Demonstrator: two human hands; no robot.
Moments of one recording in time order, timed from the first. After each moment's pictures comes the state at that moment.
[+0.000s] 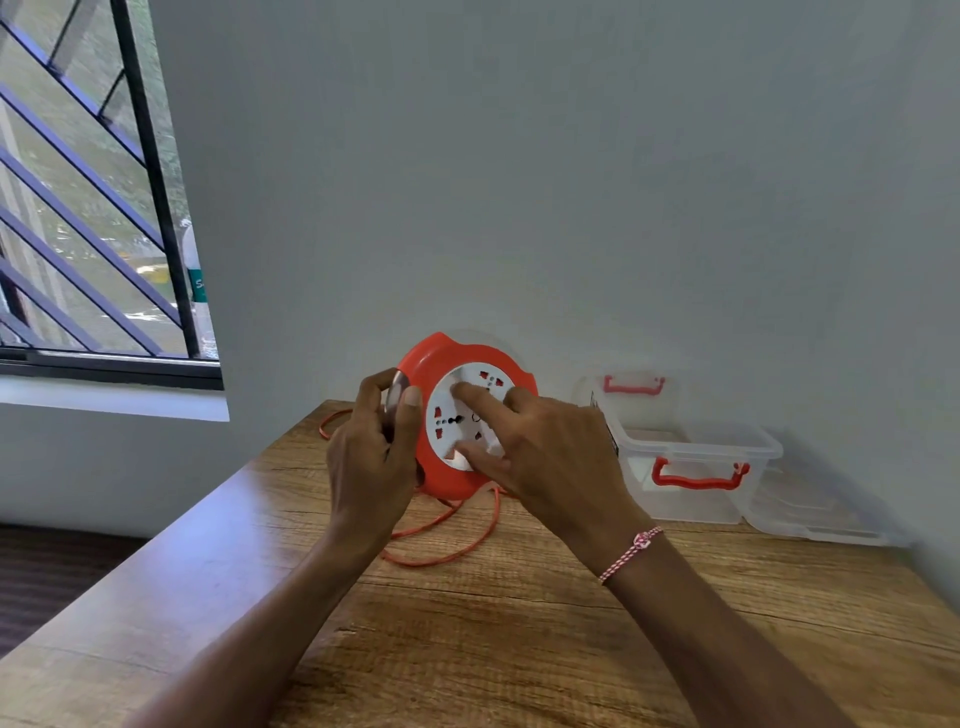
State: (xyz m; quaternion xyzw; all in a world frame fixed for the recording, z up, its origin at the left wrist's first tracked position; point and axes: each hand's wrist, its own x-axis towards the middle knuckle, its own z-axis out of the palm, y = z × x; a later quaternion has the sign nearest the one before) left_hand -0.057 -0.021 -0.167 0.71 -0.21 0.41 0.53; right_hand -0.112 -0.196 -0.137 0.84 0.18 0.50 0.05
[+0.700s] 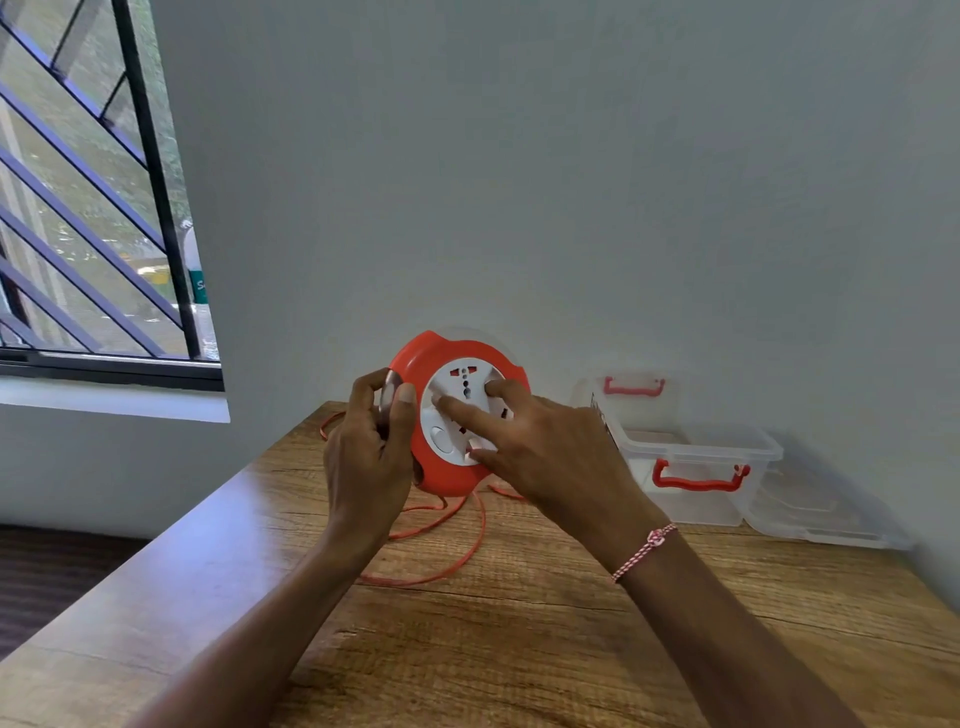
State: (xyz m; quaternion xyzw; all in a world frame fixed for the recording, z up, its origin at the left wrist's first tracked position) left_hand -0.054 -0.020 -0.168 0.70 -0.20 0.41 0.55; right_hand -0.109 -0.203 -0.135 0.86 0.20 0.45 0.12
